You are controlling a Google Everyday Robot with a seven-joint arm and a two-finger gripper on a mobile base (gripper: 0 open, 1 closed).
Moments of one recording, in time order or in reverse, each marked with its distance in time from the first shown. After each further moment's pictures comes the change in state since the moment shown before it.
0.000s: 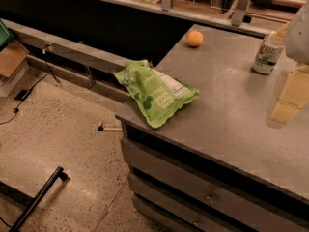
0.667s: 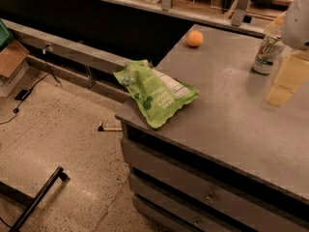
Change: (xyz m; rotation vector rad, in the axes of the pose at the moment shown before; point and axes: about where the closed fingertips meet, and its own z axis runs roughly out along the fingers) arm -0.004 -0.031 0.001 0.032 -0.022 0.008
